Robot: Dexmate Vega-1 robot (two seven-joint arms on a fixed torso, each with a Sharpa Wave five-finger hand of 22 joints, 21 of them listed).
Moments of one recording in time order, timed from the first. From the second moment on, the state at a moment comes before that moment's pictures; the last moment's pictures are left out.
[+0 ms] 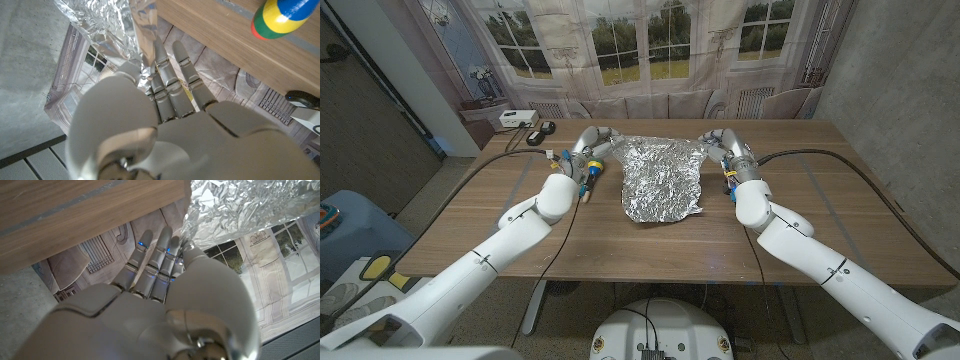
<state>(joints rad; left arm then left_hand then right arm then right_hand) 0.93 0.65 0.45 -1.79 -0.03 0.05 0.39 1.16 0.14 0.40 -0.17 0.19 0.85 0.03 0.54 0.29 0.89 -0.07 0.70 0.41 1.00 -0.16 0.70 0.55 0.61 0.02 0.76 0.39 -0.96 -0.64 -0.55 -1.96 -0.17 -0.40 -0.48 1.05 0.08 0.27 -0.07 0.18 0.55 -0.04 0.19 0.24 0.56 -0.01 0.53 0.48 0.67 -0.07 0.37 0.77 0.46 0.06 0.70 0.20</state>
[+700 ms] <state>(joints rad) 0.89 0.56 0.47 -1.67 -0.13 0.02 0.39 1.18 0.13 0.41 -0.17 0.18 0.86 0.05 0.54 0.27 0.90 -0.06 0.70 0.41 1.03 -0.17 0.68 0.56 0.62 0.01 0.80 0.40 -1.06 -0.57 -0.49 -1.83 -0.21 -0.05 -0.76 0.83 0.08 0.24 -0.09 0.19 0.23 -0.01 0.22 0.23 0.27 0.03 0.29 0.36 0.38 -0.04 0.23 0.52 0.31 0.08 0.58 0.18</state>
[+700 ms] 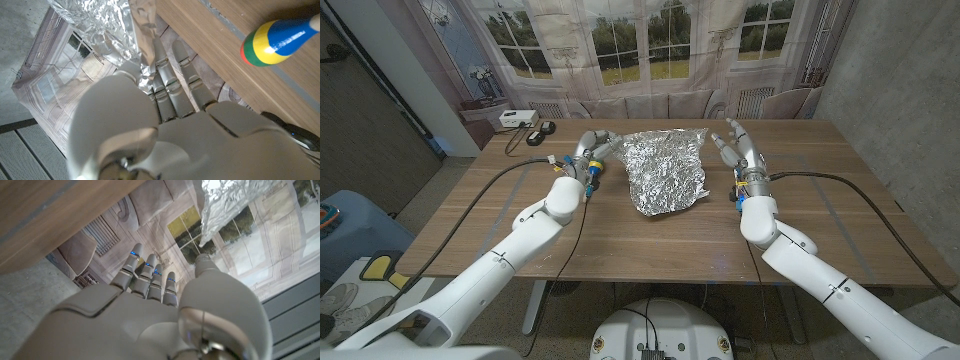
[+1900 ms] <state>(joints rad) 0.88 0.60 0.47 -1.84 -0.20 0.36 0.45 1.23 0.08 0.43 -0.18 0.22 0.94 0.06 0.53 0.24 0.95 -0.02 0.70 0.41 1.11 -0.17 0.68 0.58 0.65 -0.01 0.92 0.40 -1.08 -0.78 -0.53 -2.00 -0.49 -0.04 -0.32 0.74 -0.01 0.27 -0.13 0.20 0.33 -0.09 0.22 0.22 0.25 0.01 0.24 0.32 0.26 -0.02 0.18 0.38 0.30 0.17 0.47 0.17</state>
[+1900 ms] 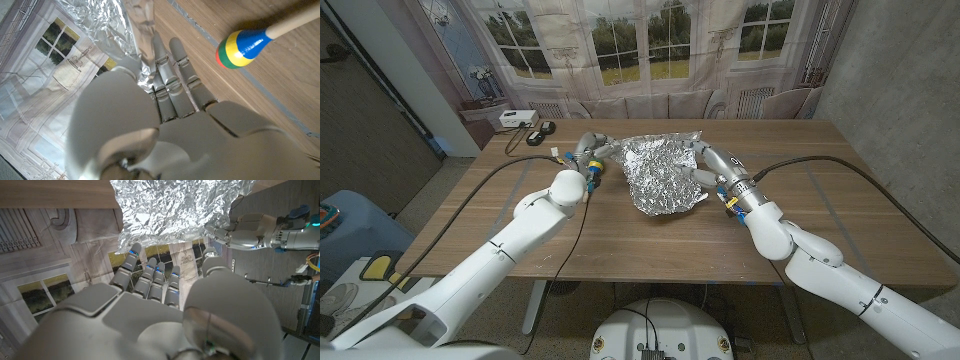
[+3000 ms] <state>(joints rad) 0.84 0.58 0.45 -1.73 -0.36 0.37 0.42 1.22 0.05 0.44 -0.17 0.24 0.95 0.07 0.52 0.24 0.96 -0.01 0.70 0.41 1.13 -0.16 0.68 0.61 0.65 -0.01 0.99 0.38 -0.79 -0.72 -0.77 -1.92 -0.73 -0.17 0.10 0.79 0.01 0.33 -0.15 0.20 0.14 -0.15 0.18 0.22 0.07 0.01 0.19 0.31 0.07 0.02 0.19 0.30 0.19 0.19 0.33 0.17</state>
